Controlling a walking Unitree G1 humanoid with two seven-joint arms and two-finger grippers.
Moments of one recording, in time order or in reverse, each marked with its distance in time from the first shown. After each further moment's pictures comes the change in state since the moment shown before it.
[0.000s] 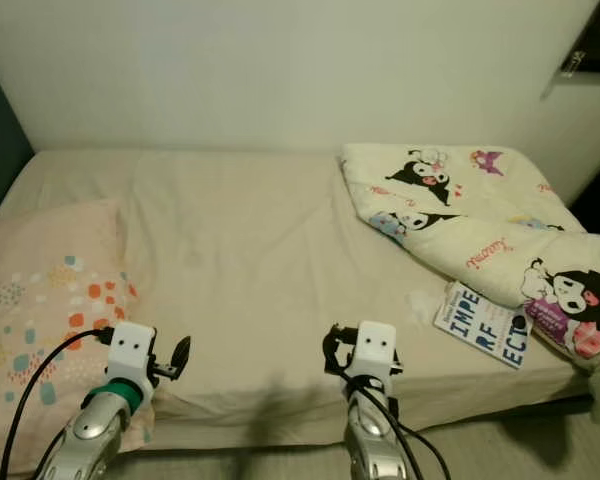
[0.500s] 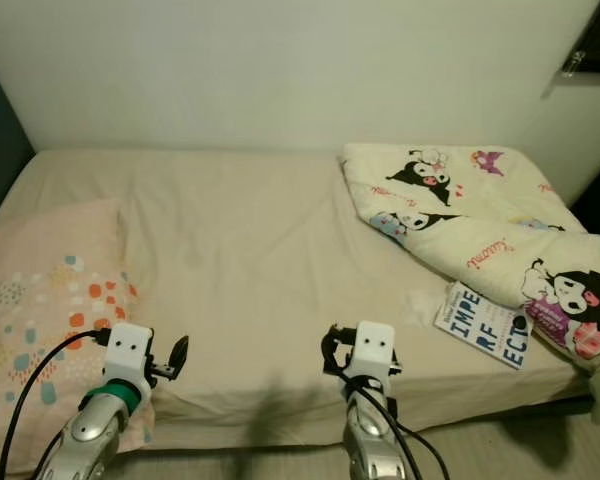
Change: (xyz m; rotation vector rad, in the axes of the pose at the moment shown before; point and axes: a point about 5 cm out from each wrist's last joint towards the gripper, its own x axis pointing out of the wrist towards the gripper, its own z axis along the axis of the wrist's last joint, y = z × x) left arm -0.001 0.002 0.000 -0.004 -0.005 0.007; right arm 0.000 0.001 -0.001 0.002 0.002 0.002
